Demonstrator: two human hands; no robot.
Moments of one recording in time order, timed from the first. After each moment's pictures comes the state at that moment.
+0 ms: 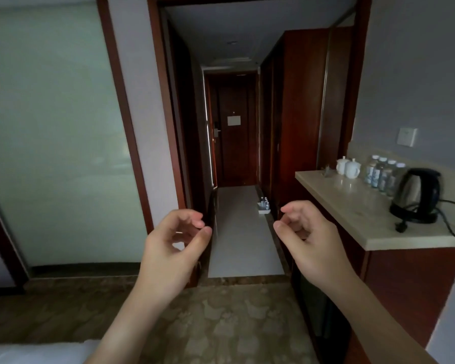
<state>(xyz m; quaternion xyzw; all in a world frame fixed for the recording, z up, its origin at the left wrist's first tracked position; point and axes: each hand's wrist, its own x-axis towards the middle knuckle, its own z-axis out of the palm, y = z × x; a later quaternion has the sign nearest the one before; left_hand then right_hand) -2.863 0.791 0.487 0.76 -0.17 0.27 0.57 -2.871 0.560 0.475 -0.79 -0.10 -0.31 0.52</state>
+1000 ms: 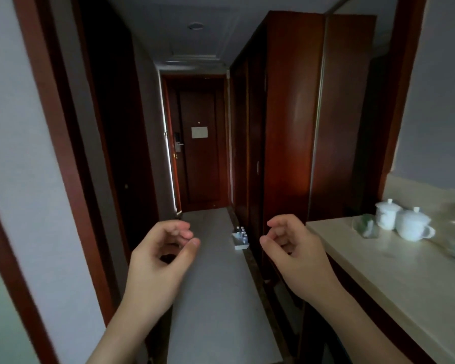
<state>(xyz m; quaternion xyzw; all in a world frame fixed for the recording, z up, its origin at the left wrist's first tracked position) -2.146 0.674 0.465 0.70 -0.24 0.25 0.63 -2.191 0.451 0.464 -0.80 -0.05 -0.32 0.51</state>
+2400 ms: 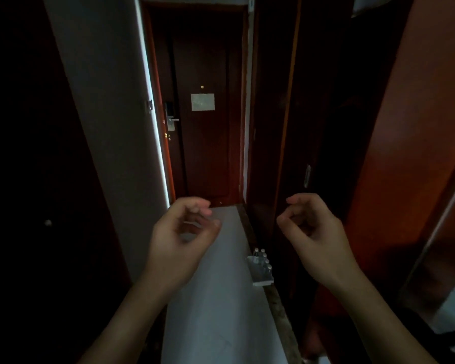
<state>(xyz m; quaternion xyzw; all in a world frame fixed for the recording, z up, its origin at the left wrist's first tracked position) -1.186 0.519 0.438 0.69 -0.26 0.20 0.65 -1.245 0.307 0.449 -0.80 -0.03 -0.30 0.52</state>
